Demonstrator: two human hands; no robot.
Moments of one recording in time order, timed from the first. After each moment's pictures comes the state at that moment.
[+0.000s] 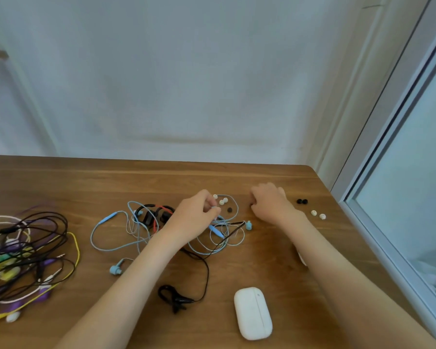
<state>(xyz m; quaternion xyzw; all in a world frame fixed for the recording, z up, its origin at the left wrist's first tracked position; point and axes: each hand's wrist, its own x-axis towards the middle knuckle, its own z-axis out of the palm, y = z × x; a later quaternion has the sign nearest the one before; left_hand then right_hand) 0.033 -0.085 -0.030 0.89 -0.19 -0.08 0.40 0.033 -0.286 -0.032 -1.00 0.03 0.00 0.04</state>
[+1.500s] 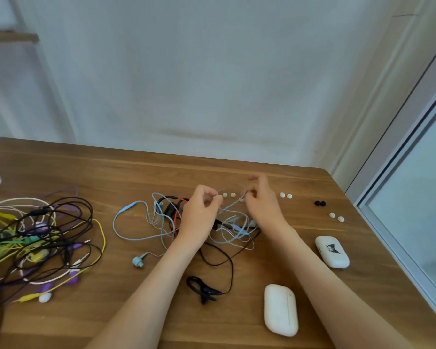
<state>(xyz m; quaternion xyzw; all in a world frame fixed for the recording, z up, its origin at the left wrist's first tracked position) 0.033 -0.066 -0.063 0.78 -0.09 0.03 0.62 0.021 -0.212 -0.043 -0.86 0.07 -0.15 0.48</state>
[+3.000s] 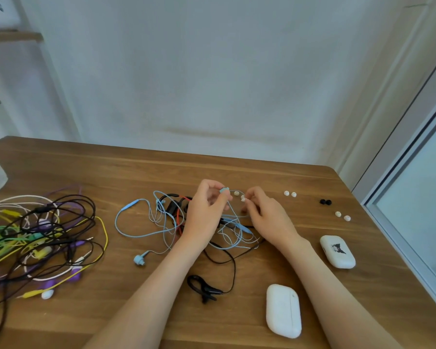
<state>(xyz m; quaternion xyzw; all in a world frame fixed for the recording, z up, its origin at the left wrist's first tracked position) 0.027 -0.072 -0.060 0.70 -0.12 0.04 0.70 0.008 -0.232 -0.067 -0.93 -0.05 -0.12 0.34</state>
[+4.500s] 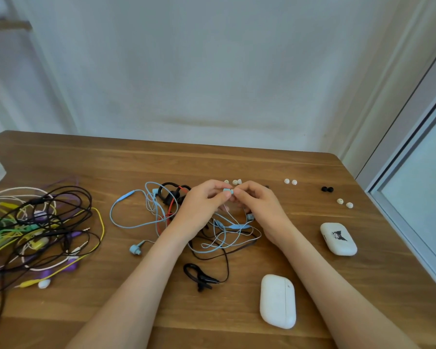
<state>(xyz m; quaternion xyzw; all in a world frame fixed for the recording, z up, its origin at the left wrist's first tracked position) 0.032 -0.060 -0.060 0.76 -0.17 -0.08 0.62 -0.001 -0.210 -0.058 -0.77 0.03 -0.05 0.64</state>
